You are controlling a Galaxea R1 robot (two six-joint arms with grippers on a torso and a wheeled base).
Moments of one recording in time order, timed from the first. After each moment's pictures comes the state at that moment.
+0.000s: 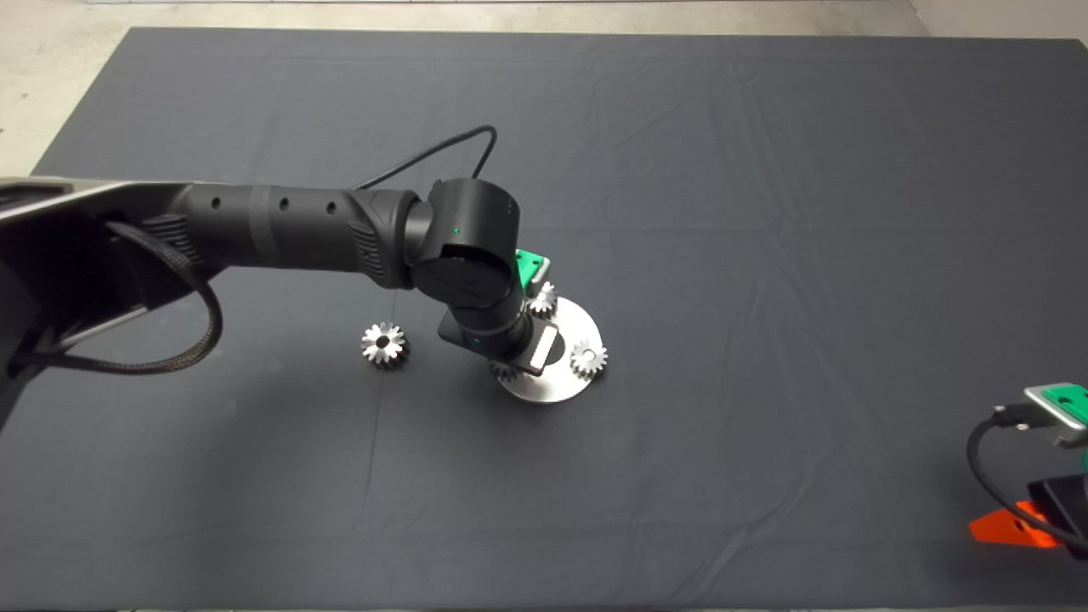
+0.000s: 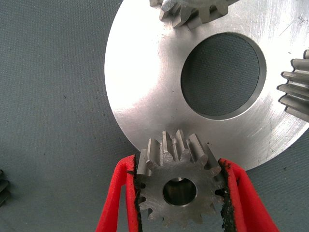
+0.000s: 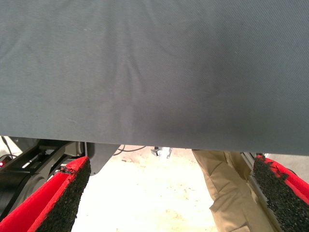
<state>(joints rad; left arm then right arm) -0.32 2.73 -1.05 0.49 1.52 -1.29 0.28 1.66 -0.37 -0.32 -1.53 1.25</state>
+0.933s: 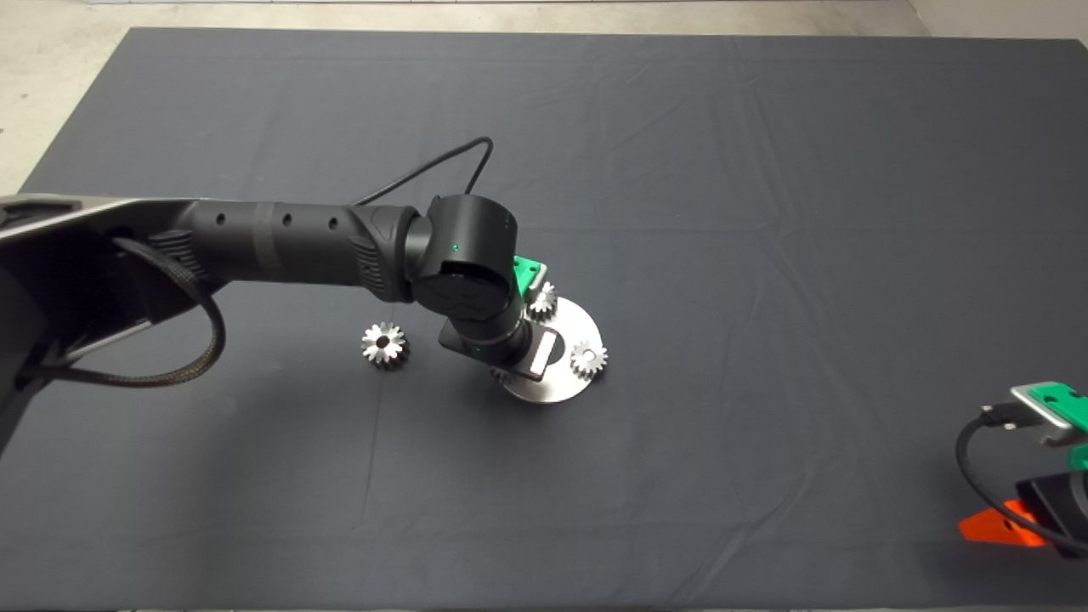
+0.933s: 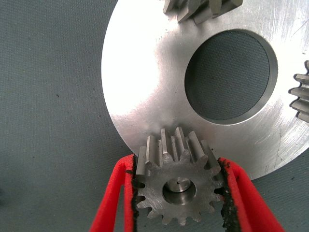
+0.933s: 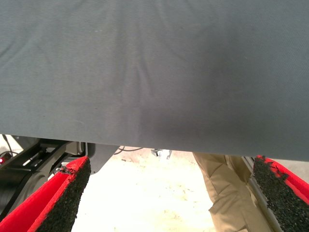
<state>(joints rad) -0.29 2.73 -1.04 0.53 1.52 -1.31 0.27 1.69 -0.38 -0.32 -1.53 1.25</state>
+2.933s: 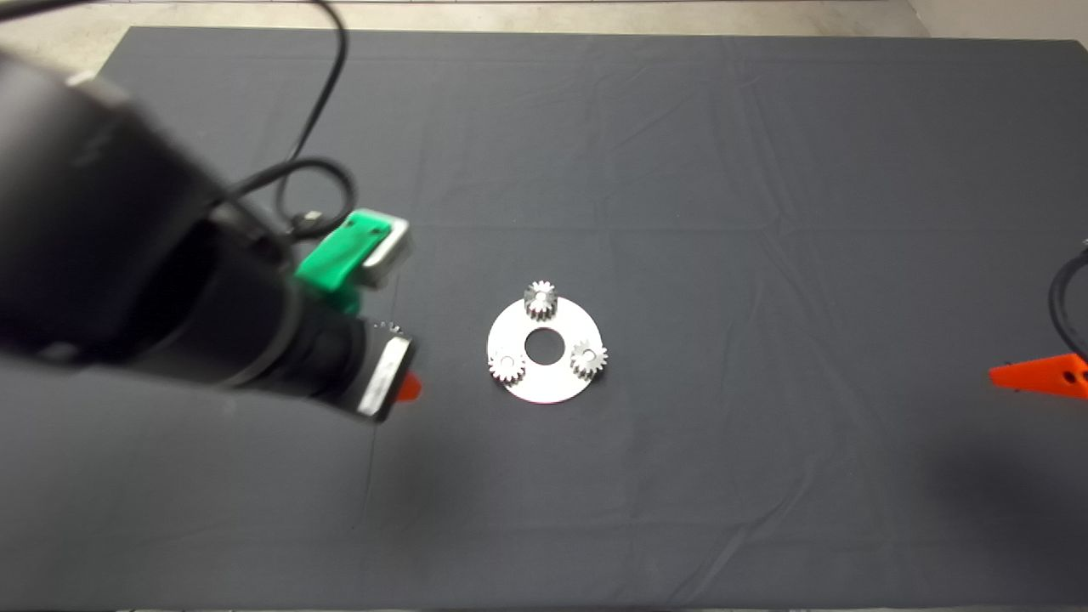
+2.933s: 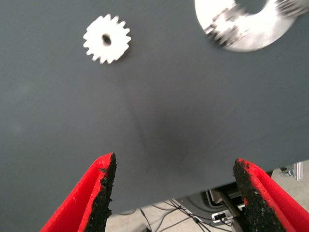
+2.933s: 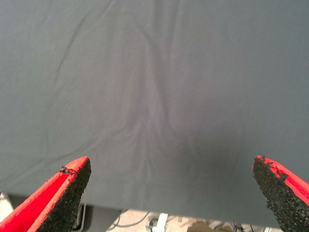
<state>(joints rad) -0.71 2.30 -0.41 0.24 1.52 -1.62 0.77 1.72 -0.34 -0.20 -1.53 1.27</state>
